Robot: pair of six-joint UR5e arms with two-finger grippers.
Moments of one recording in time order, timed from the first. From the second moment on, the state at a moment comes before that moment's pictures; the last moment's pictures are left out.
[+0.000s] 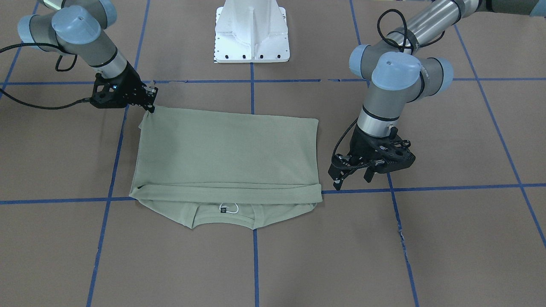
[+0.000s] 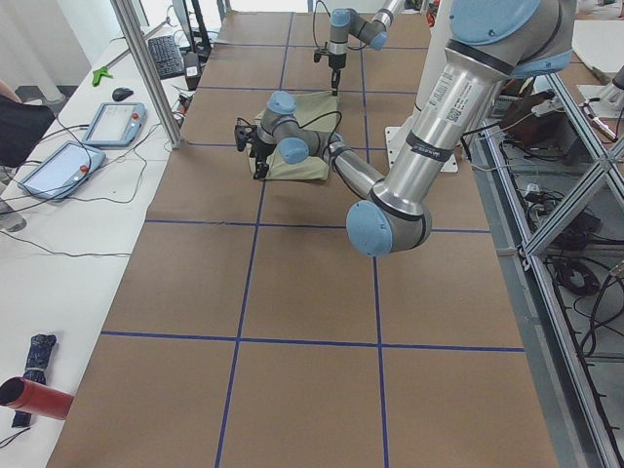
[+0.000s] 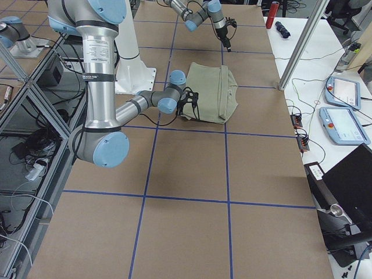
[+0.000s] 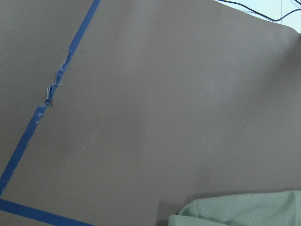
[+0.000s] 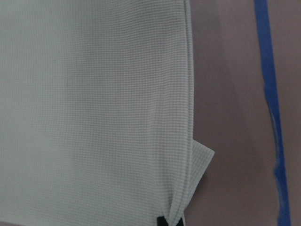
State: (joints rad) left arm -0.77 -2.10 -1.58 -1.99 -1.75 -1.39; right arm 0.50 -1.61 2.00 -1.07 1.99 1.39
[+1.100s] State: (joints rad) left arm -0.74 -2.06 -1.66 -1.99 -1.74 -1.39; right arm 0.14 -1.90 2.23 -1.06 2.10 1.50
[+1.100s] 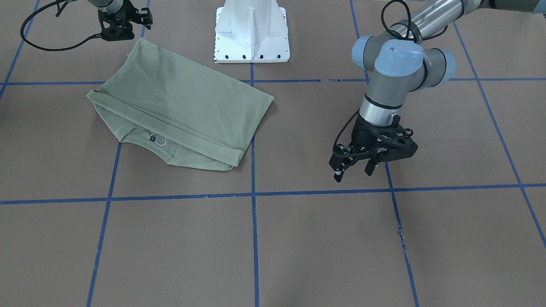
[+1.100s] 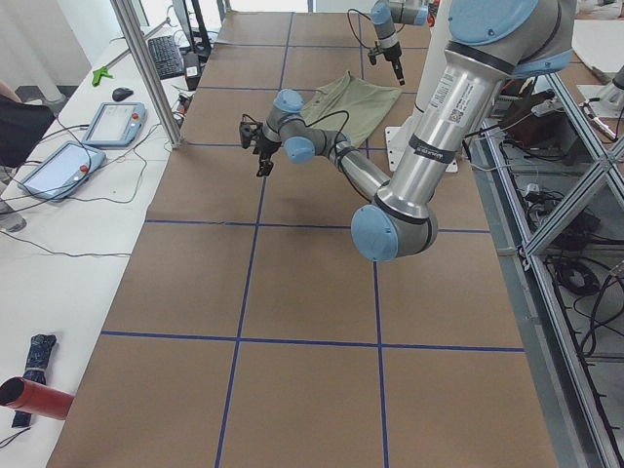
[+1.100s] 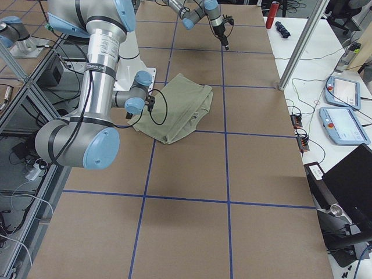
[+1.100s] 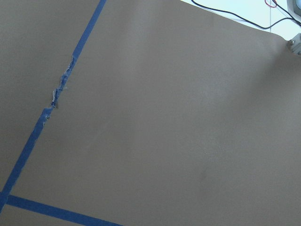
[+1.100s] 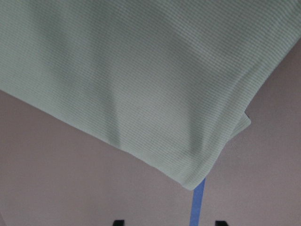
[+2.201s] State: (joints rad) left arm -0.36 -2.11 -1.72 -1.93 -1.81 -1.95; right arm 0.62 -1.65 2.22 -1.06 2.10 1.50
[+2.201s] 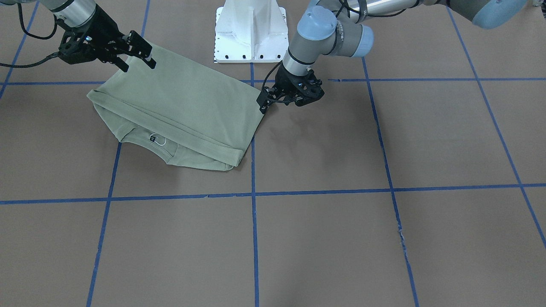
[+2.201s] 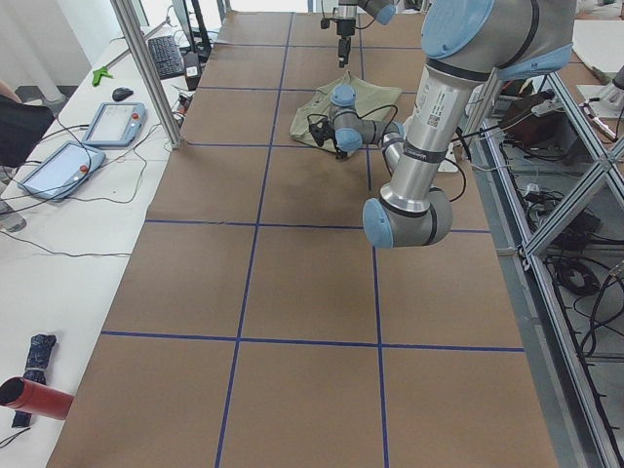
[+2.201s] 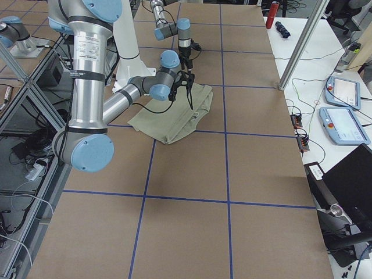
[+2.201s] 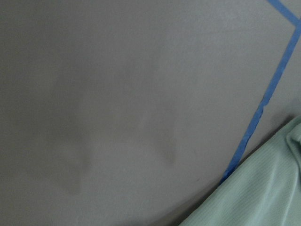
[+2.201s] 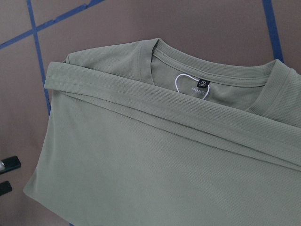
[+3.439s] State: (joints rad) left arm -0.30 -2.12 -1.72 -1.89 -1.81 -2.00; right arm 0.63 -1.65 2.22 -1.06 2.09 1.50
